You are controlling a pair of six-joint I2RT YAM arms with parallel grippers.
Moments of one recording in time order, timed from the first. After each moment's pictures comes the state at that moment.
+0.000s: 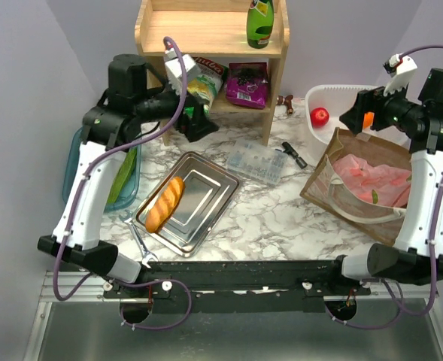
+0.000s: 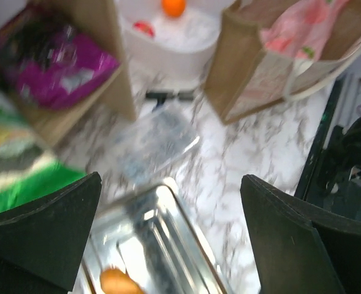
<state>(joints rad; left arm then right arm) -0.38 1.49 1.96 -0.79 0.76 0.12 -0.26 1.34 1.84 -1.01 -0.56 -0.34</state>
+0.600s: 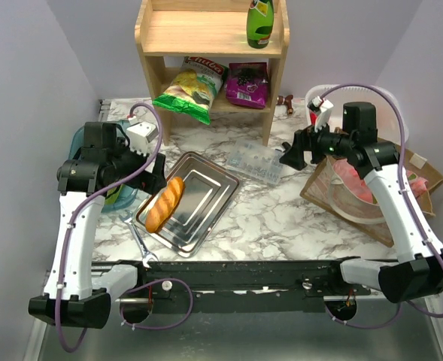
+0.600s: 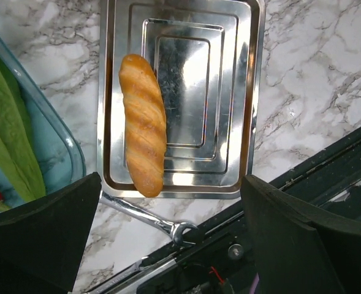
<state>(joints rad) -0.07 1.07 1.42 -1.18 0.42 0.24 0.18 1.27 1.37 -0.73 -0.64 -0.10</state>
